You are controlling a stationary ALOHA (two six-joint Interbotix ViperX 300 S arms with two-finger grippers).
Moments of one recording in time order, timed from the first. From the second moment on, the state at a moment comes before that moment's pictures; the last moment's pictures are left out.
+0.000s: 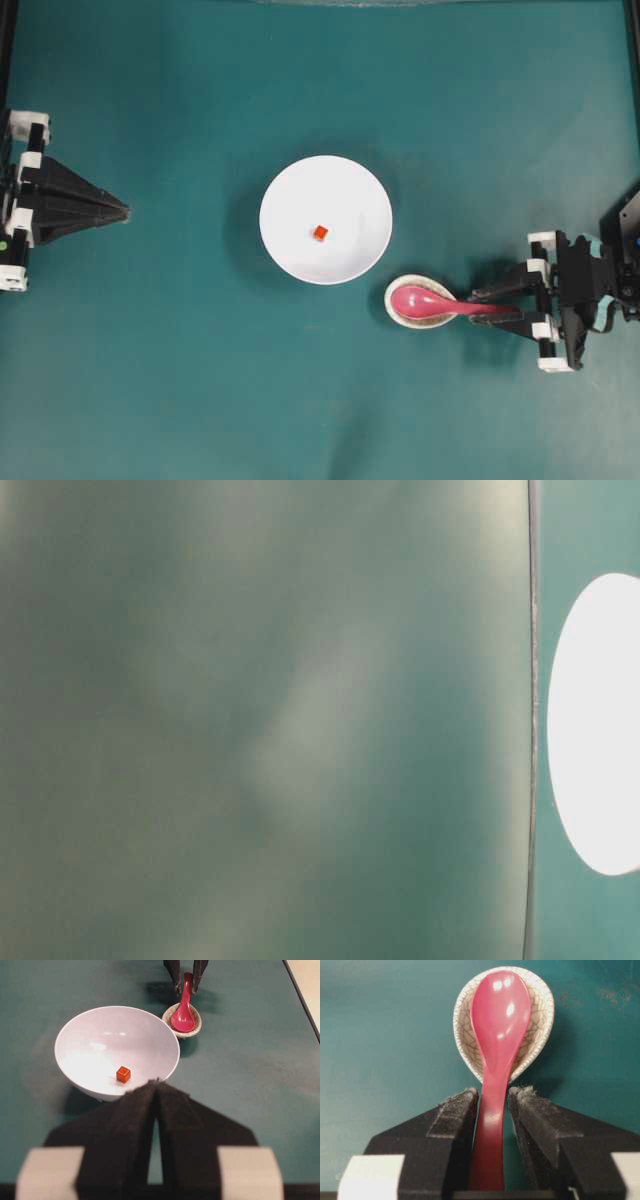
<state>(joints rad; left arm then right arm) -0.04 -0.96 1.16 0.00 0.06 -0.10 0.60 0.05 1.35 0.64 -0.98 0.05</state>
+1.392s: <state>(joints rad) -0.04 -0.96 1.17 0.00 0.06 -0.10 0.59 0.05 1.34 0.67 -0.95 -0.04</state>
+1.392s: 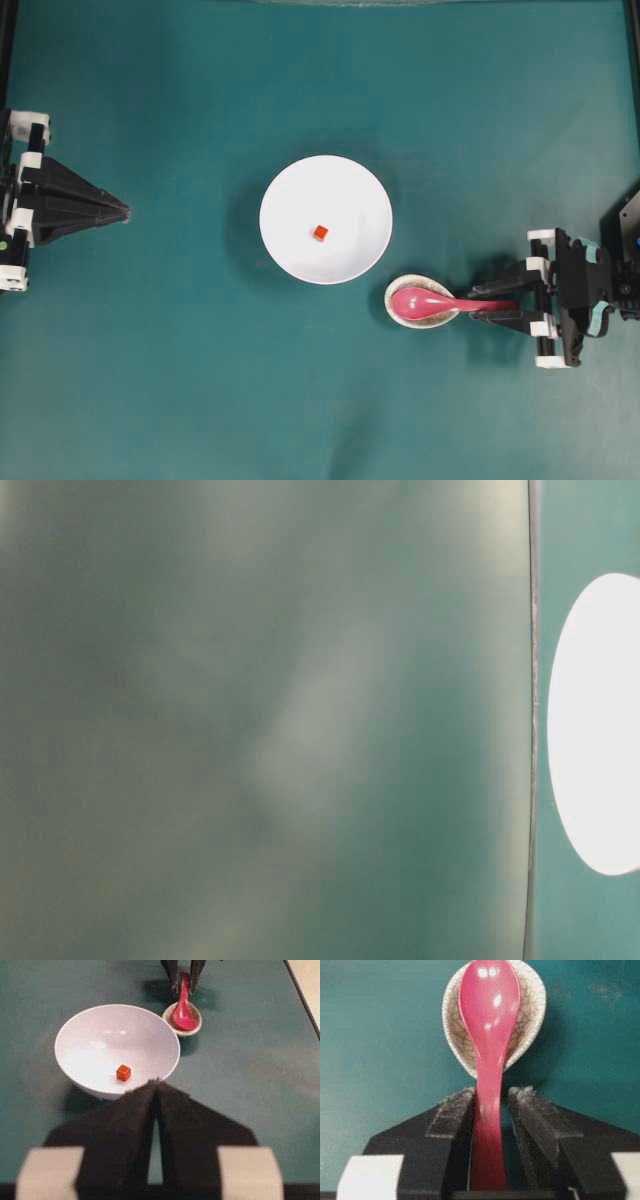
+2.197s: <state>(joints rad) -0.03 -0.96 1.17 0.00 0.06 -0.10 0.59 0.05 1.34 0.67 -0.95 -0.06</state>
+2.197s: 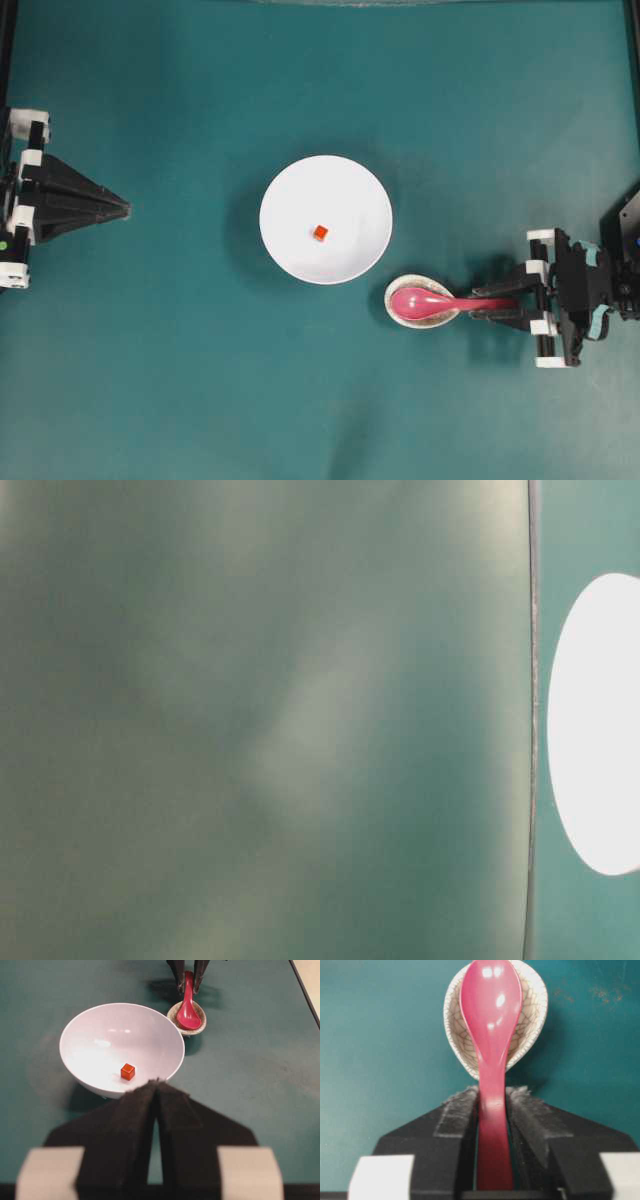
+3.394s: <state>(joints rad) -0.03 -0.96 1.17 0.00 0.06 -0.10 0.51 -0.32 1.35 0.67 -0.69 -0.14</state>
